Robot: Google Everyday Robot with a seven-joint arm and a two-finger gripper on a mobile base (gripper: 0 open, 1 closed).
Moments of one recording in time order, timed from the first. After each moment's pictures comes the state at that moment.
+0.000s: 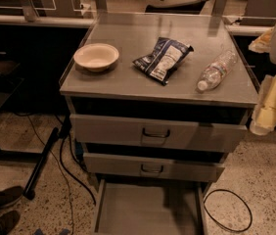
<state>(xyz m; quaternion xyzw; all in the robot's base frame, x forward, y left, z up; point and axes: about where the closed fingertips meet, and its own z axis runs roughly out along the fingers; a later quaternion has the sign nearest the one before) 0.438 -0.217 0.976 -0.60 0.78 -0.03 0.16</state>
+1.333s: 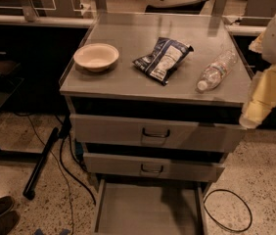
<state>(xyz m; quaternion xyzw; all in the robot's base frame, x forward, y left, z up) 0.453 -0.217 0.971 -0.57 0.81 -0.04 0.15</state>
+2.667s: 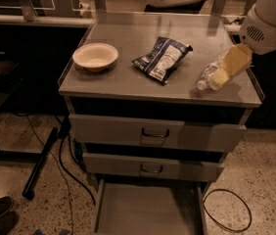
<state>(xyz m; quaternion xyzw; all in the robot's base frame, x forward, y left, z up) 0.553 -0.254 0.939 -0.31 0.94 -0.06 0.14</state>
